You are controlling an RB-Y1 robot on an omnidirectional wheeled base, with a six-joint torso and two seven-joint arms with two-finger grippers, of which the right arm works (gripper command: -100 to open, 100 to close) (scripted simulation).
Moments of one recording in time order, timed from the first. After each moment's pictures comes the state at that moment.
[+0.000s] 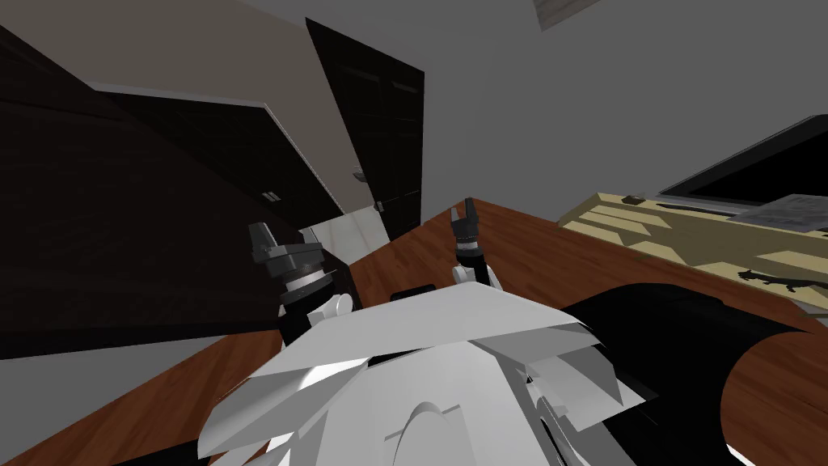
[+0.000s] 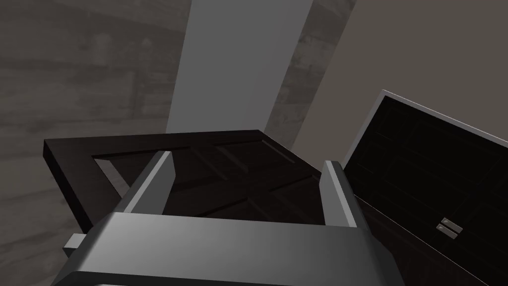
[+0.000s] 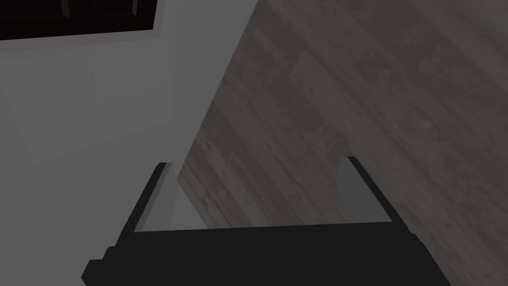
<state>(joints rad) 0.49 -0.02 0.07 -2.27 0.11 -0.52 -0.06</state>
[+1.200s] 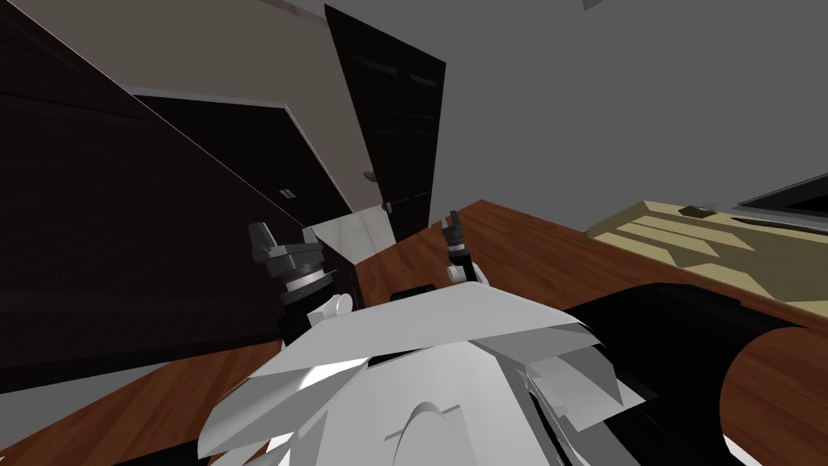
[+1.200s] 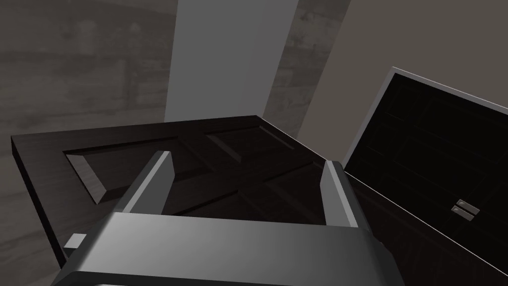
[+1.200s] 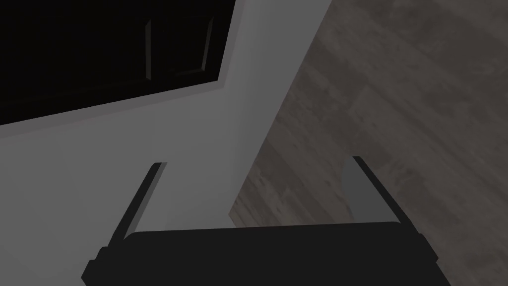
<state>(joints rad) 0.39 -0.07 0.07 -1.99 0.07 -0.60 -0.08</state>
